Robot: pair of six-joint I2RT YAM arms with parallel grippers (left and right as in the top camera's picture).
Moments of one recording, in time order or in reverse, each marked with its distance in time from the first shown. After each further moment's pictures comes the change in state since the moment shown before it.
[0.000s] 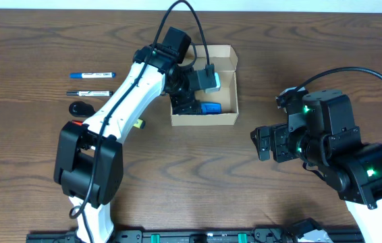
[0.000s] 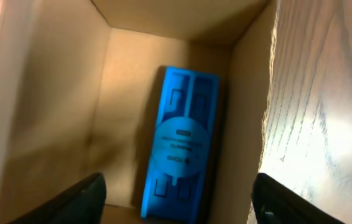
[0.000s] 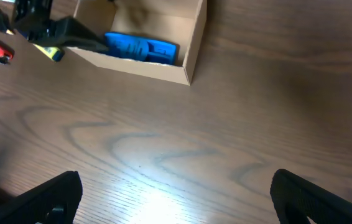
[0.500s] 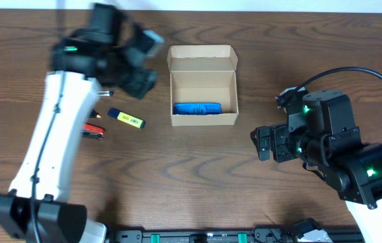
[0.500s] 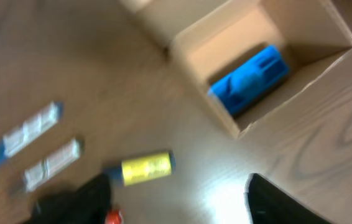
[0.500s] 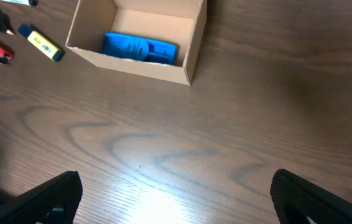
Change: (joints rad) left arm 0.296 -0.323 0.063 -0.300 -0.141 -0.512; right arm 0.000 0.000 0.000 0.000 0.000 0.000
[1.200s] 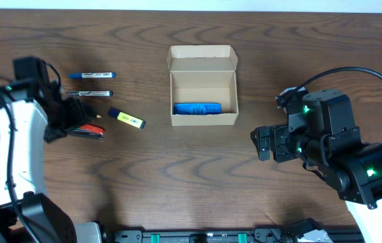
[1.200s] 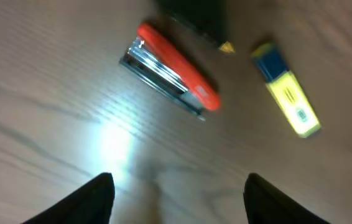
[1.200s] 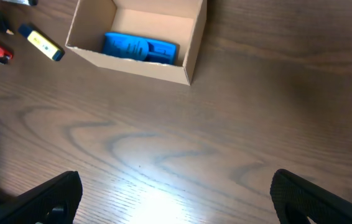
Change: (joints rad) left arm 0.404 -0.117 -0.532 0.155 -0.200 -0.657; right arm 0.000 0.000 0.000 0.001 0.000 0.000
